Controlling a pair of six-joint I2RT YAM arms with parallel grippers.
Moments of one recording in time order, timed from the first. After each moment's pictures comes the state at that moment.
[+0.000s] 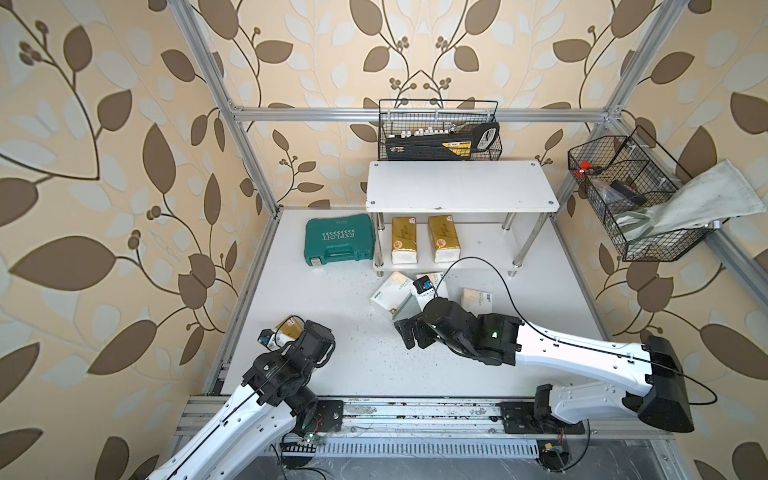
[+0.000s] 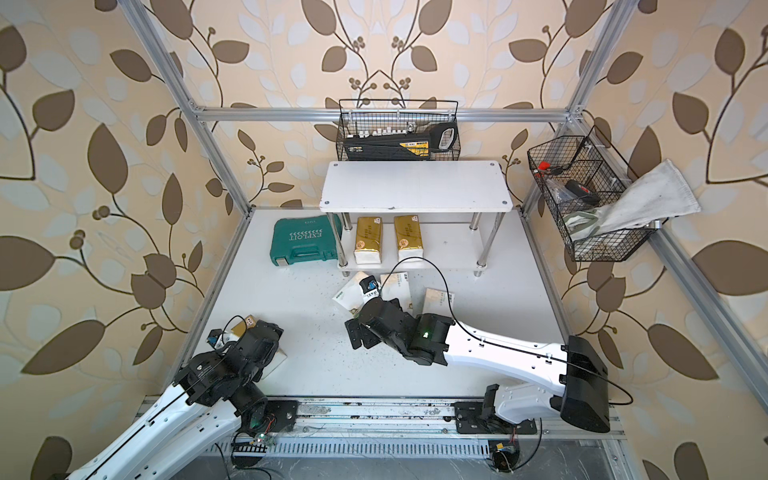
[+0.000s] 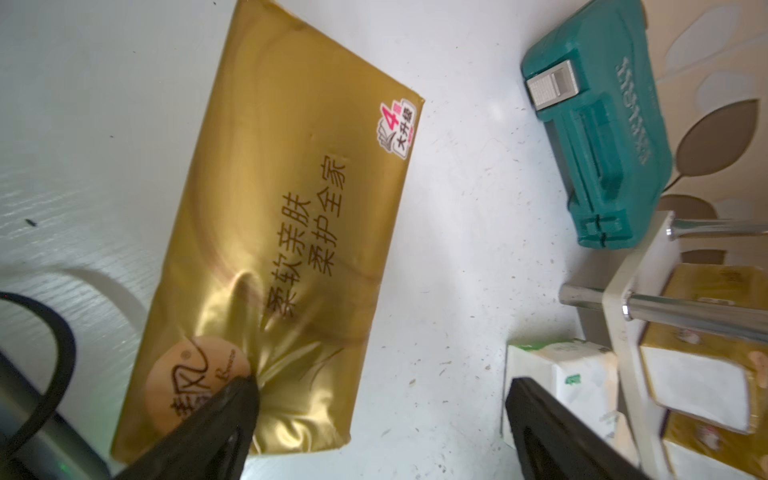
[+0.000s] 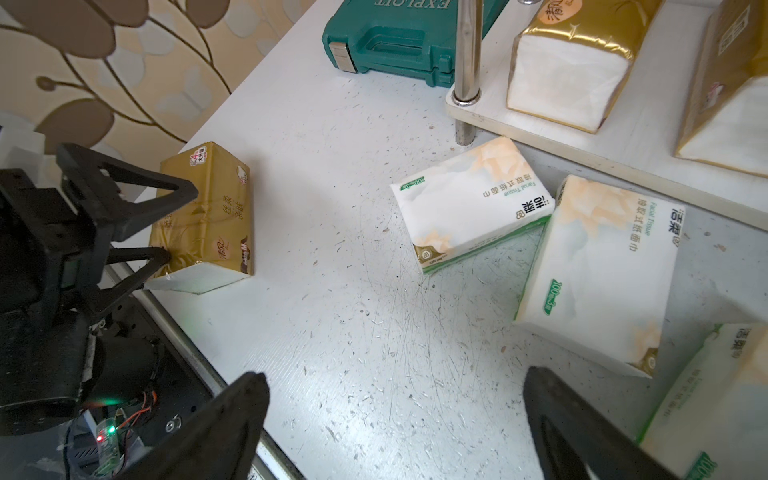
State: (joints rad) left arm -0.68 0.51 0.49 -1.11 -0.51 -1.71; right arm 1.15 1.30 1.01 -0.44 0.35 0.57
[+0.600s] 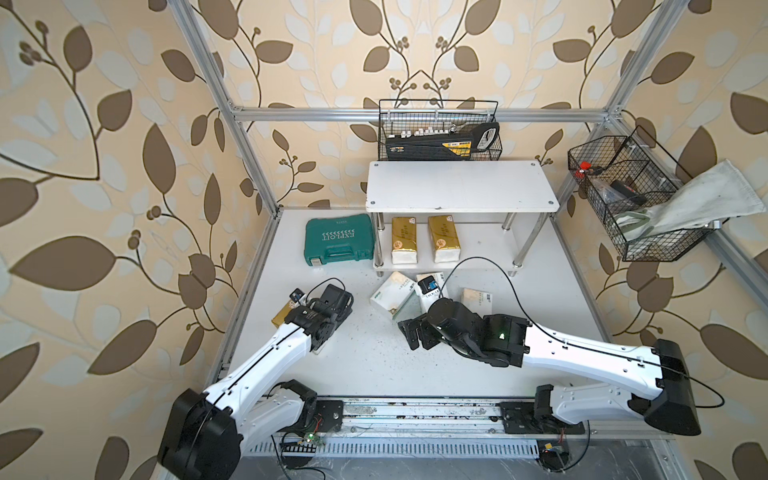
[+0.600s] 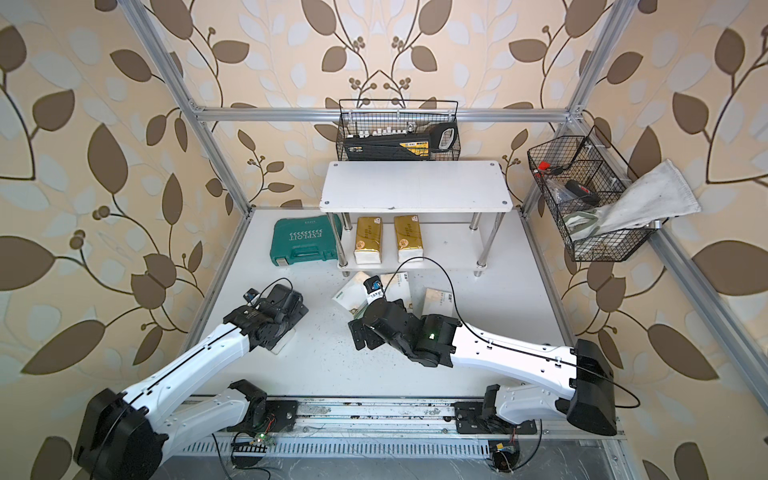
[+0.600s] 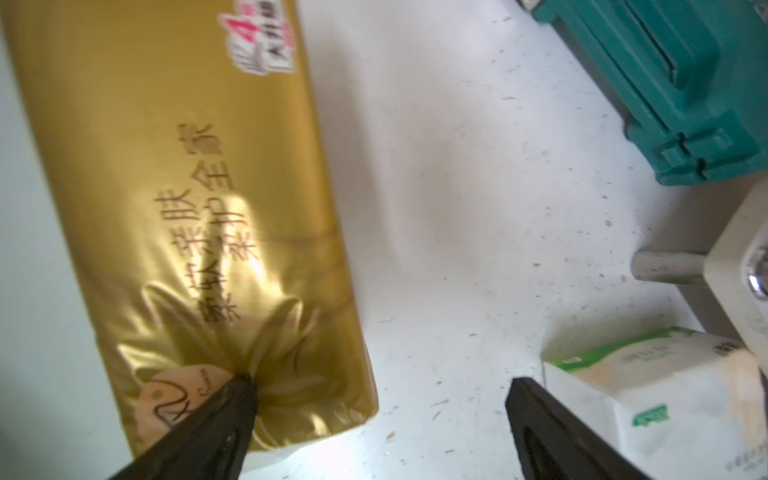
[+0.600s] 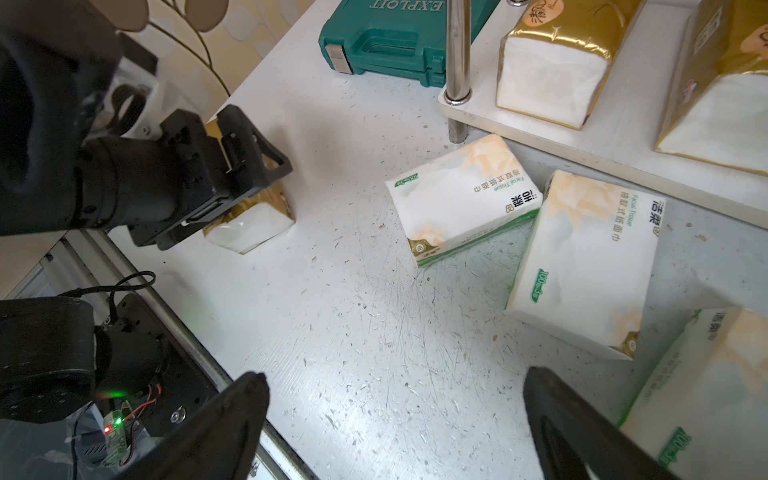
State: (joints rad) left arm -0.49 1.08 0.67 -0.72 -0.34 -1.22; right arm 1.16 1.27 1.01 -0.48 0.36 0.59
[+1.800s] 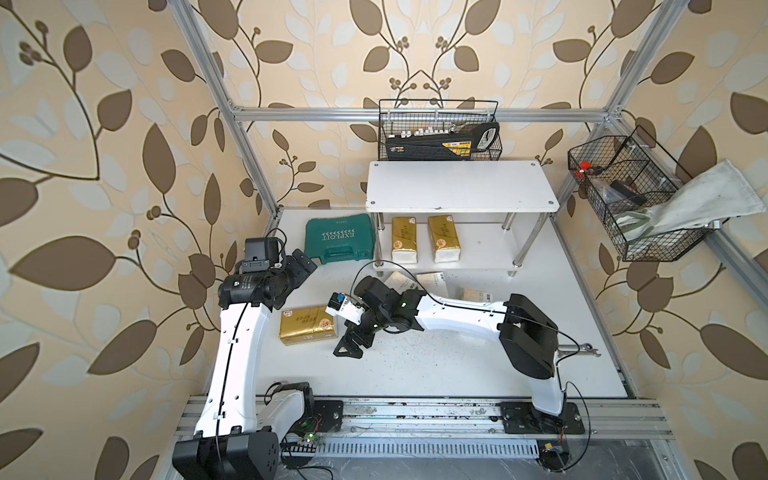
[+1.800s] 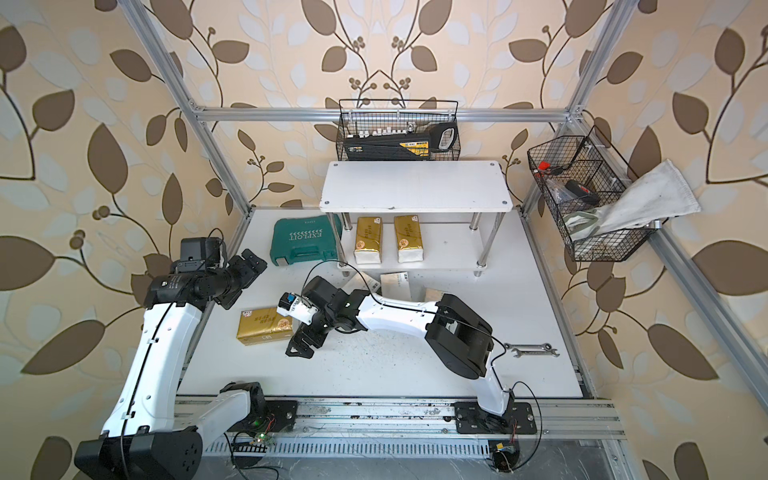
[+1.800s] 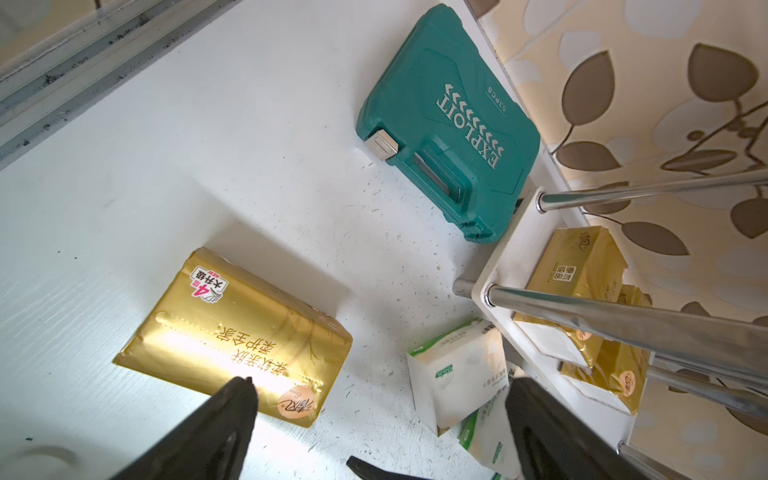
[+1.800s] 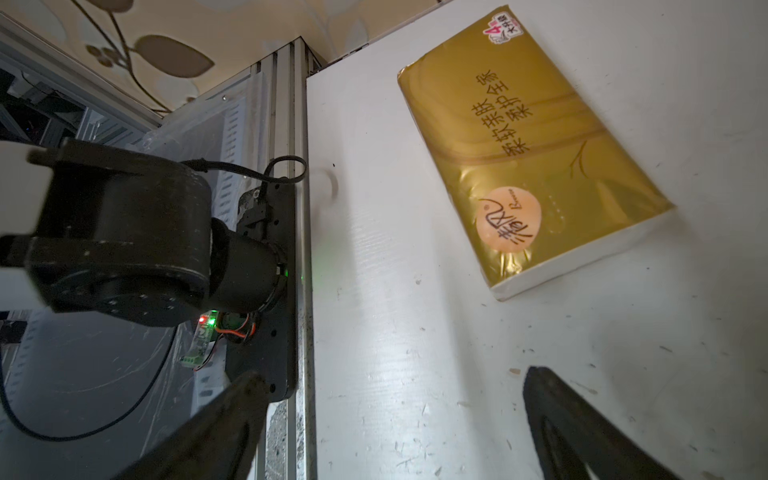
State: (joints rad) left arm 0.10 1.05 1.17 -1.01 0.12 -0.75; right arm 1.07 2.05 1.55 -0.30 -0.44 0.05
